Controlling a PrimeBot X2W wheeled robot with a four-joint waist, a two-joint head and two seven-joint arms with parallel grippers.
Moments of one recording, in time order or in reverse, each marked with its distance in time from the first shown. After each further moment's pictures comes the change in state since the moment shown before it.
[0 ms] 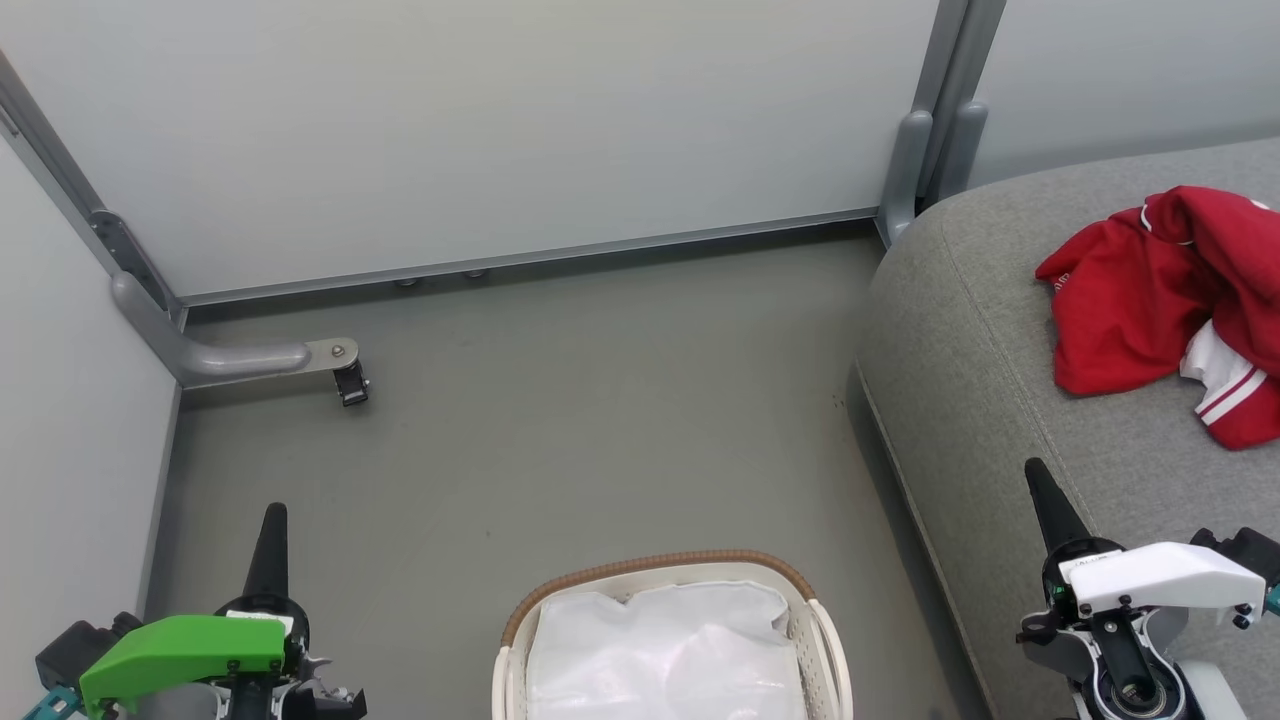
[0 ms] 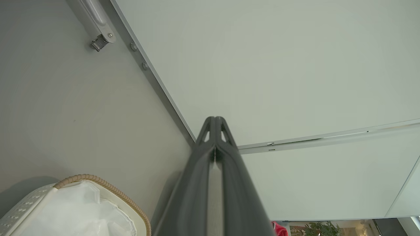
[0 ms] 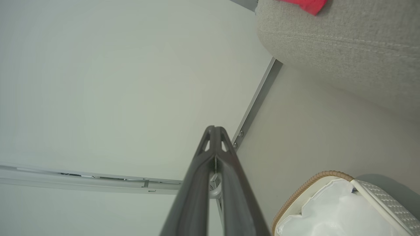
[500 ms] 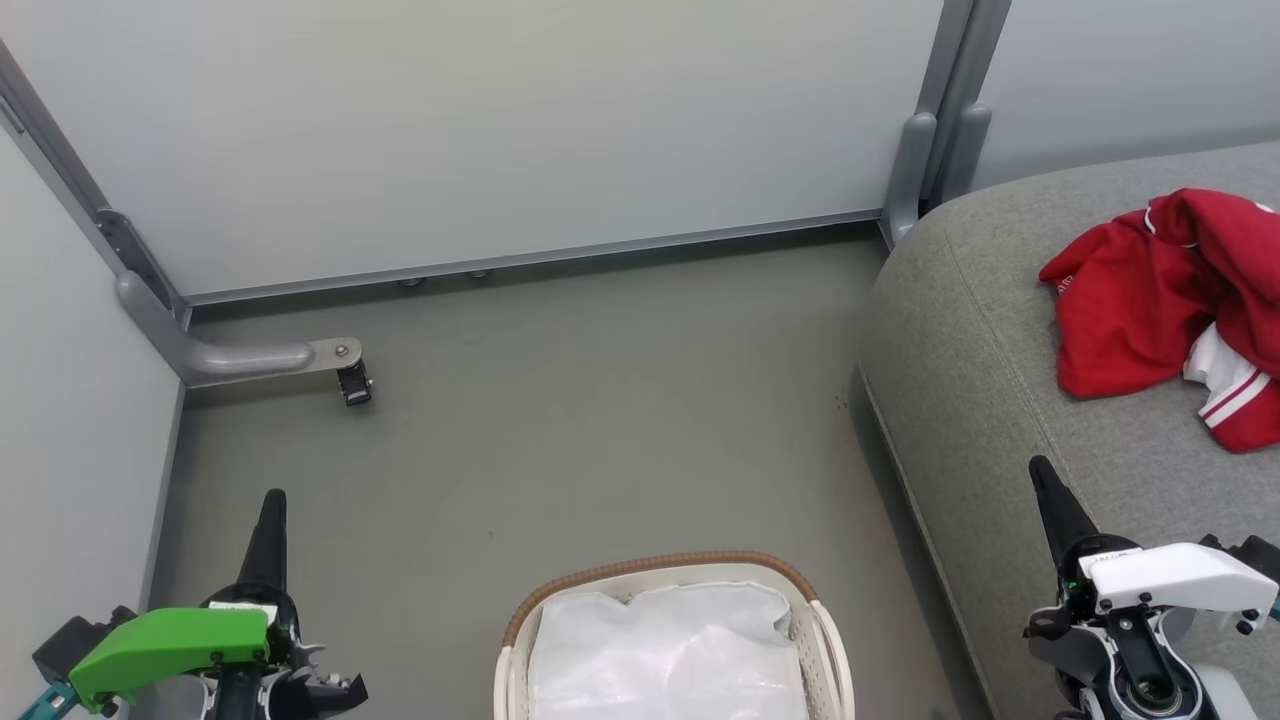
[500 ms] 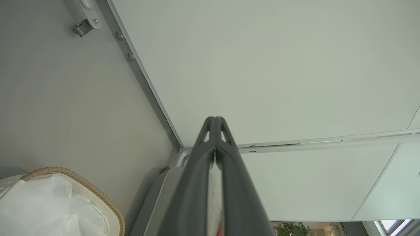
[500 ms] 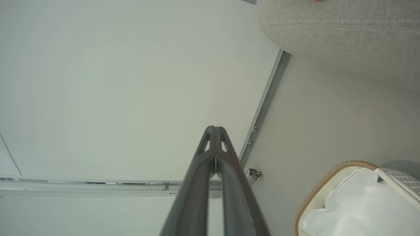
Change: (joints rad) left arm -0.011 0.001 0.007 -0.017 -0.118 0.000 0.035; right arm 0.002 -0.001 -0.017 -0.011 0.127 0.000 0.032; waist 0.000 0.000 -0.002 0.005
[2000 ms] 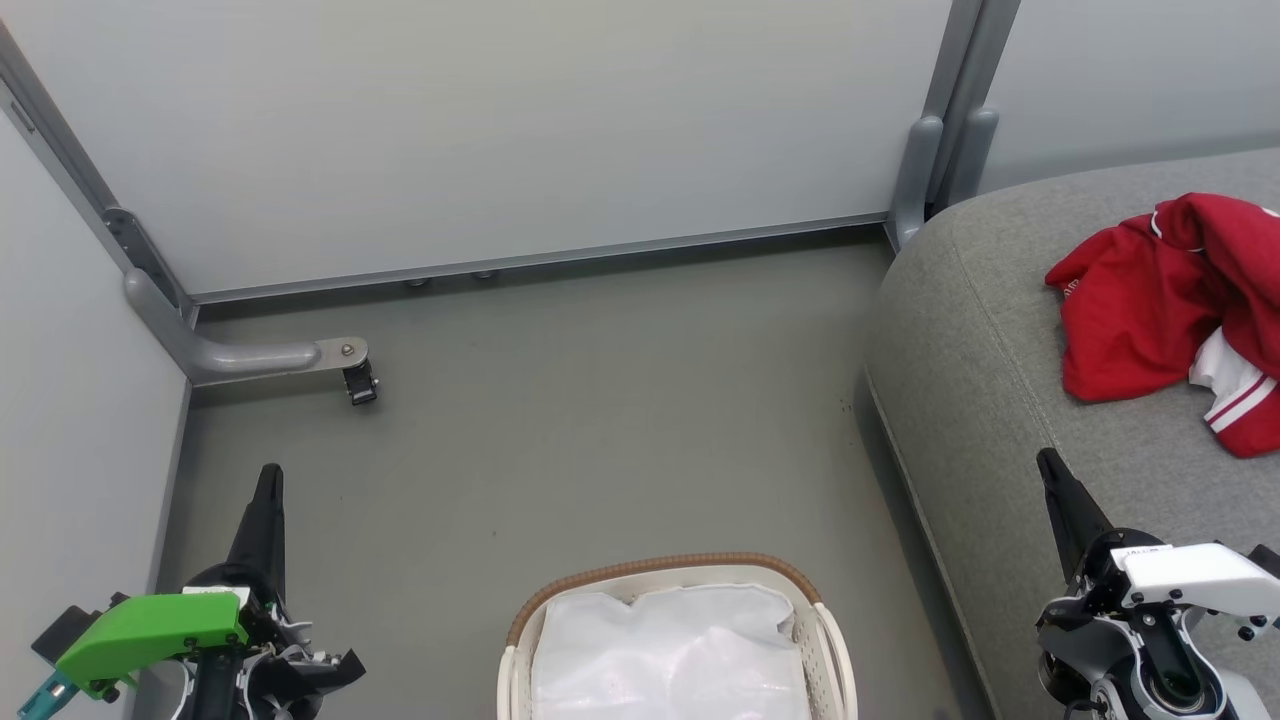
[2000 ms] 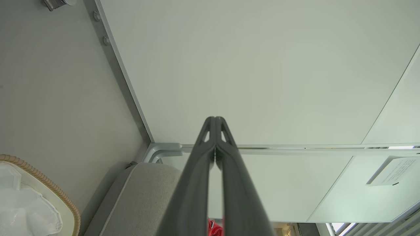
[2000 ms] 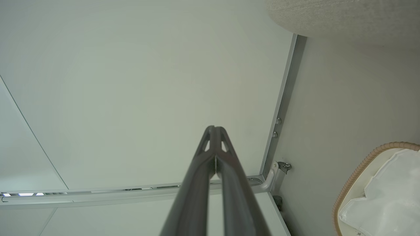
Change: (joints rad) left arm -0.021 0.001 0.011 -0.024 -0.172 0.000 0.044; right arm 0.001 -0.001 -0.025 -0.017 0.186 0.000 0.047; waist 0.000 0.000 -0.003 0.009
